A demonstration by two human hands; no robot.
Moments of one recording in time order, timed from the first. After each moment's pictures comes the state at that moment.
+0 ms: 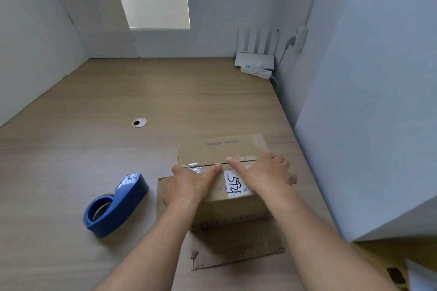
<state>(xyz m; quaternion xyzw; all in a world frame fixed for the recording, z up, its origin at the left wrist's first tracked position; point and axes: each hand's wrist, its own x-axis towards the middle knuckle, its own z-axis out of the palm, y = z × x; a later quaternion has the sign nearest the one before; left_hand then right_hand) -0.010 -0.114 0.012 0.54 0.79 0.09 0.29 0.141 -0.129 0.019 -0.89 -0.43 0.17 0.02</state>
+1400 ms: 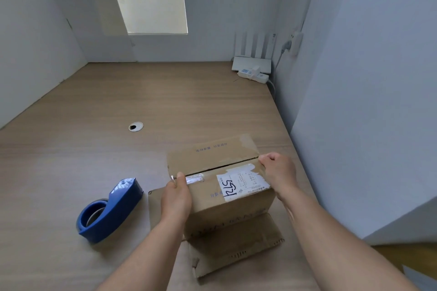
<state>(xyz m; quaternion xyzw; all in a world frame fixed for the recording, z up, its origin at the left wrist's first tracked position) -0.014 -0.126 -0.003 0.39 0.75 0.29 0.45 0.193 -0.126 -0.002 -0.80 -0.38 0.28 0.38</state>
